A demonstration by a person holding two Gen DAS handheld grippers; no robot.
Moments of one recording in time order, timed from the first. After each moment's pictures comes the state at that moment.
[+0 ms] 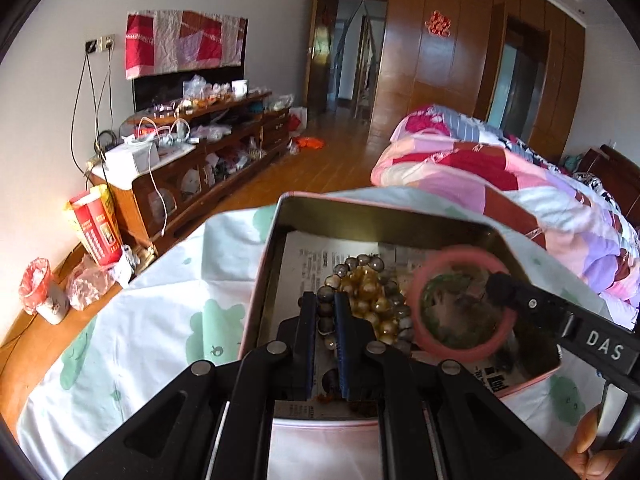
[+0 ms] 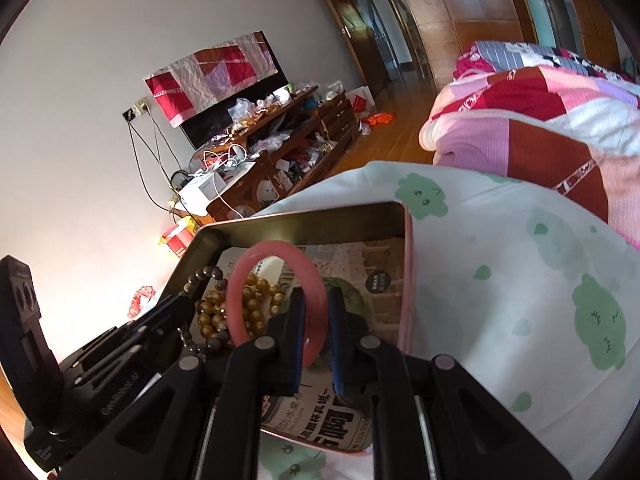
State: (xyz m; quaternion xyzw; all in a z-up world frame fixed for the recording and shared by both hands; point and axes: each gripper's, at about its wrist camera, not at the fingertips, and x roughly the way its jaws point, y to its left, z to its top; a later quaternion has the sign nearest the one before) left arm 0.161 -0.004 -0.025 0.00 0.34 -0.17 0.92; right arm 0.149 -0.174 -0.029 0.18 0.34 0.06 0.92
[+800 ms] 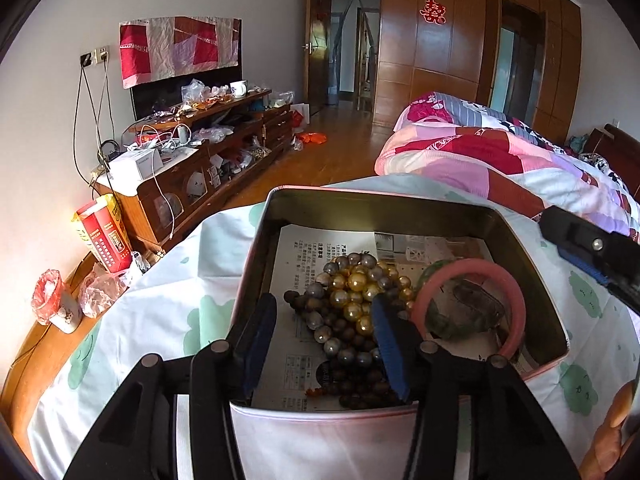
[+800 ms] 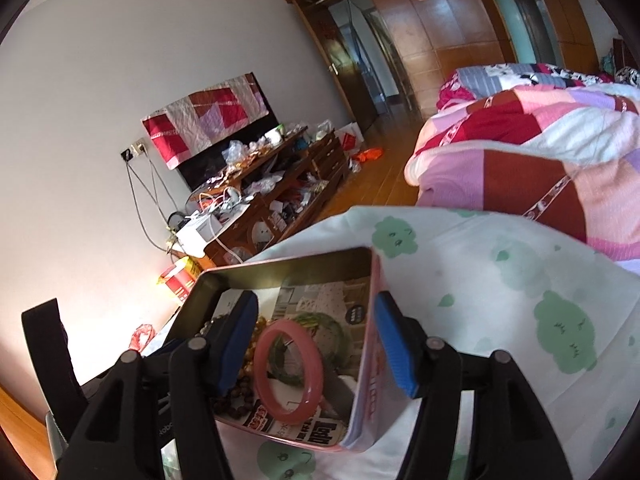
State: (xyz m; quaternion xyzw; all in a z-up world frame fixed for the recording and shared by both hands) left arm 0.159 -0.014 -0.025 0.04 0.34 -0.16 0.93; right arm 0.128 -0.192 -0.006 0.20 0.27 0.03 0.94
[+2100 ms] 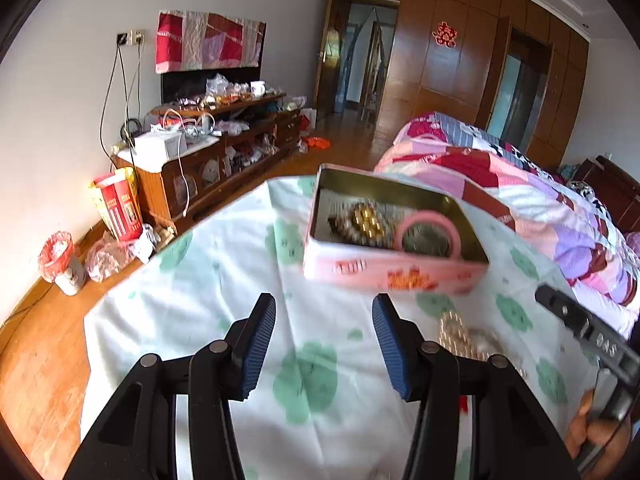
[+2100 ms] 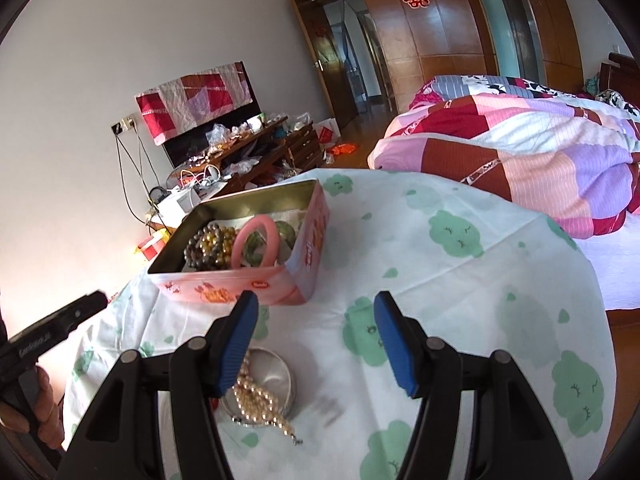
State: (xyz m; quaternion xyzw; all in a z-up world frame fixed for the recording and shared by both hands) left arm 0.046 0.062 0.002 -0.02 0.35 -0.16 0.92; right arm 0.013 -0.192 -0.016 0.15 0.29 -0.01 0.94
